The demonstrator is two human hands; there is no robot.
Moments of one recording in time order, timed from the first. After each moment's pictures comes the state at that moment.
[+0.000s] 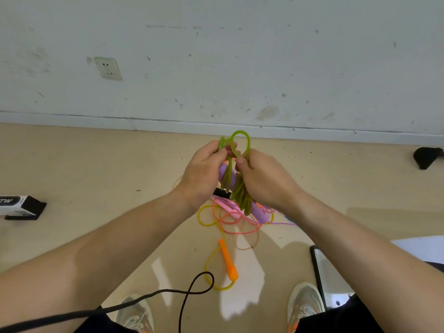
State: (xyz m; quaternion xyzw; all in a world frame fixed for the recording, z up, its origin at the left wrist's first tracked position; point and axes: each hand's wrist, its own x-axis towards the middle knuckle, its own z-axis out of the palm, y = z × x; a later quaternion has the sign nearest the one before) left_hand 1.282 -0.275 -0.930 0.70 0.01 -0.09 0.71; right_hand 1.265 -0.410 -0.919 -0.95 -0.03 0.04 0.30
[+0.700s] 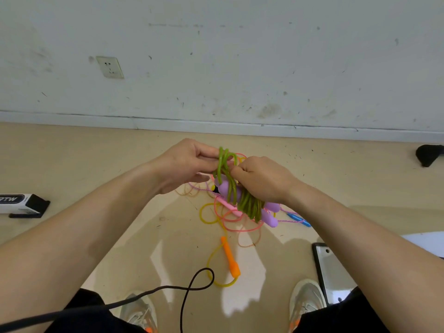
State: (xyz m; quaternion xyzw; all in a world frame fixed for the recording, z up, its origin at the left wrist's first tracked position) left_hand 1.301 -0.223 -0.912 0.77 -0.10 -0.28 0.56; right_hand 1.272 -0.413 -0.925 -0.96 -0.08 0.12 0.24
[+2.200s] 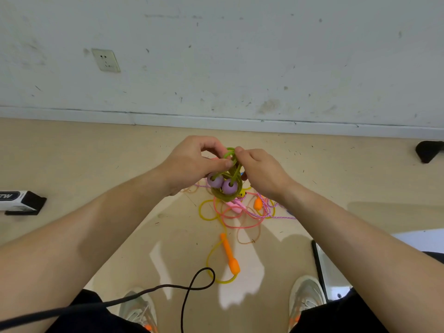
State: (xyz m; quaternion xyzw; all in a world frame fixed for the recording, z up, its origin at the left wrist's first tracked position) left_hand 1.302 -0.234 -0.931 0.81 -0.13 -0.14 0.56; right_hand 1.278 -0.409 -0.947 -0.89 -0.01 0.06 0.45
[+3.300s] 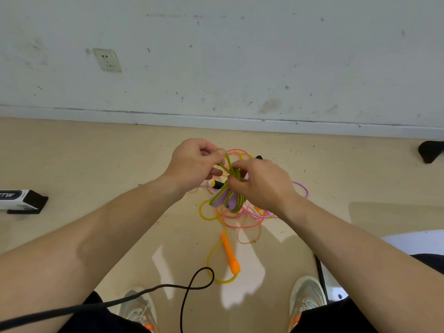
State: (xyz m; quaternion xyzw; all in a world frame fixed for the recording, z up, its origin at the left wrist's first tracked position) left_hand 1.300 -0.247 -0.944 0.81 0.02 -0.11 0.58; right_hand 1.271 -0.415 -0.975 -0.97 -0.08 0.00 0.21
